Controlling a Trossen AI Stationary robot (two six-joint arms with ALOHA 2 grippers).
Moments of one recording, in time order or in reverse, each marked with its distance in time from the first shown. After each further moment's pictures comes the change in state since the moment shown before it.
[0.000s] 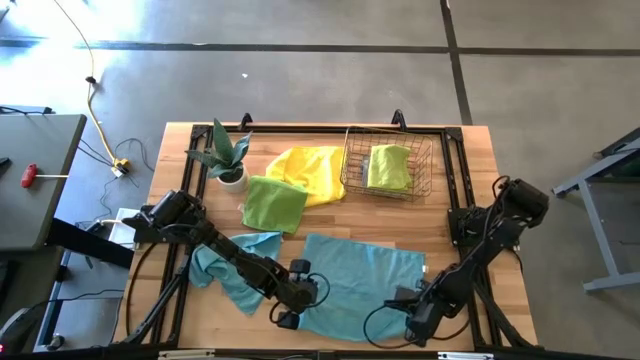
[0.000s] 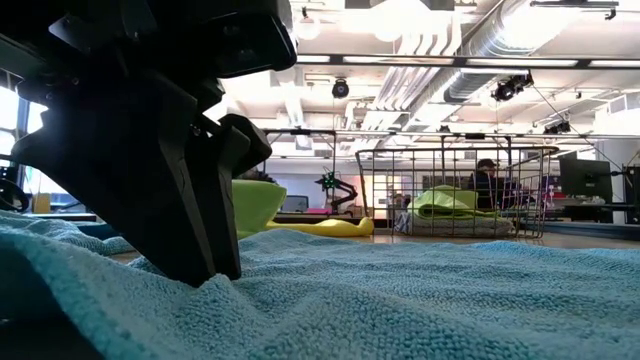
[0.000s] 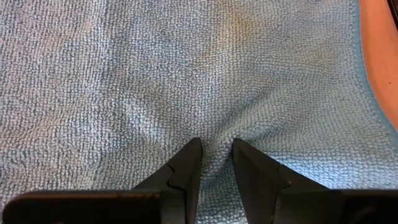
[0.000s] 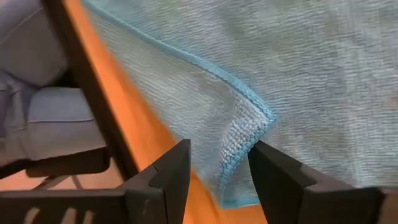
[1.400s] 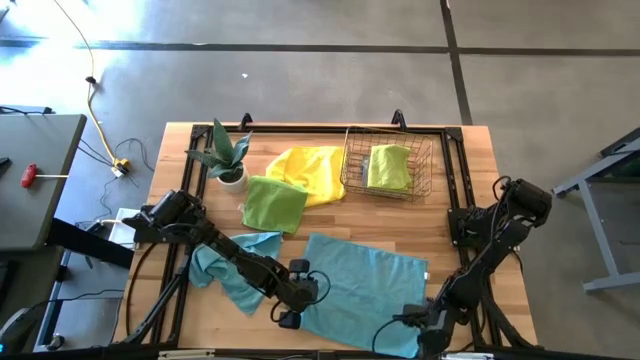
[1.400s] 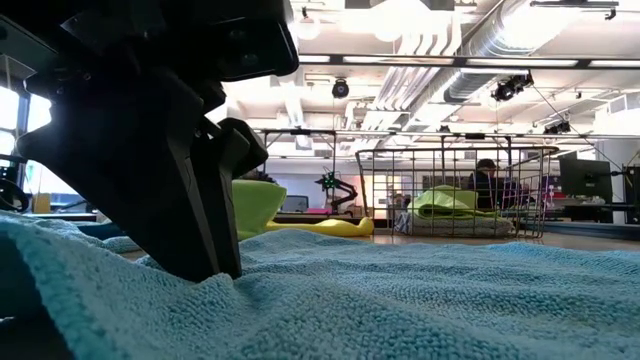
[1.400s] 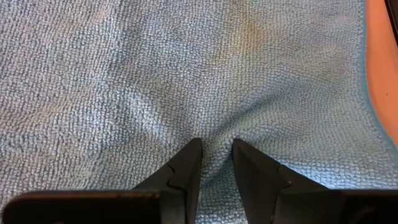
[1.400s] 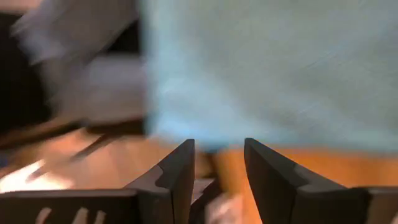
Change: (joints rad) left arm 0.013 0.000 -0.001 0.010 0.008 -0.051; right arm 0.070 -0.014 0.001 0.123 -0.076 0.069
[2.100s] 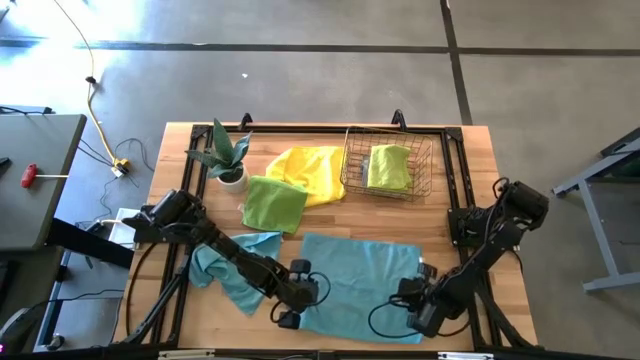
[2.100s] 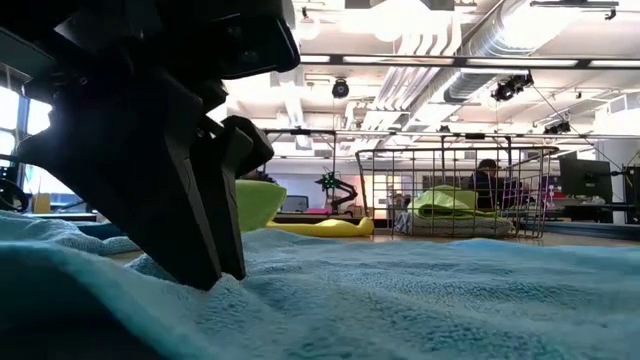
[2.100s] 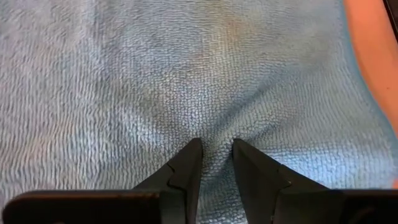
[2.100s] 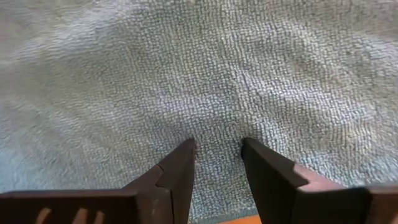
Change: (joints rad) left arm 0.017 0.001 0.000 0.007 -0.018 0.058; right arm -0.059 0.042 0.000 -0.392 0.330 -0.163
